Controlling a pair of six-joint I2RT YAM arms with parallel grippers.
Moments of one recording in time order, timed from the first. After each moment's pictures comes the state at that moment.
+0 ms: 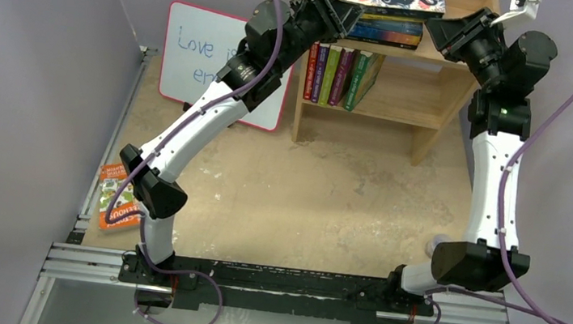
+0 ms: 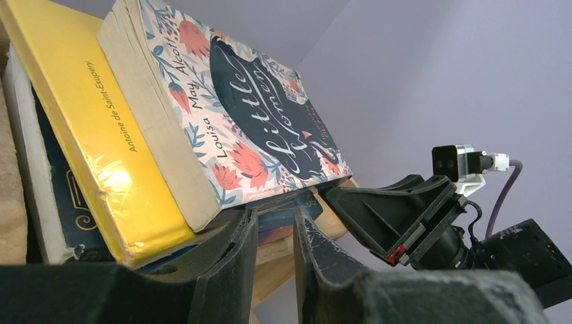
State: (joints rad) left arm -0.72 1.88 2.21 -0.04 -0.09 -0.69; right arm -0.13 1.46 1.77 -0.15 -0.54 0.62
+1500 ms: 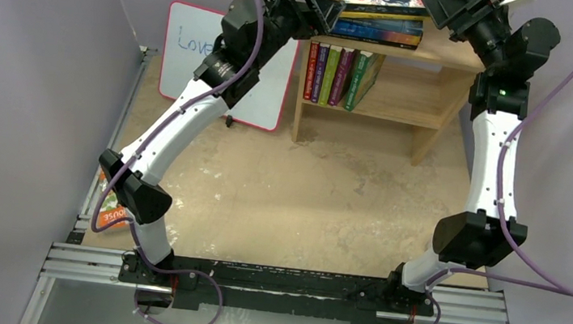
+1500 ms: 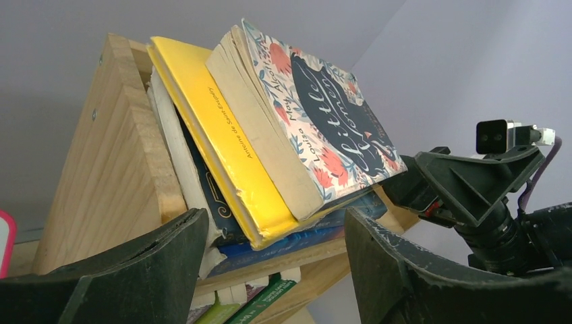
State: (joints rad) left arm -0.63 1.77 2.08 -0.08 -0.08 -0.61; right arm -0.16 1.63 1.90 0.06 -0.67 0.83
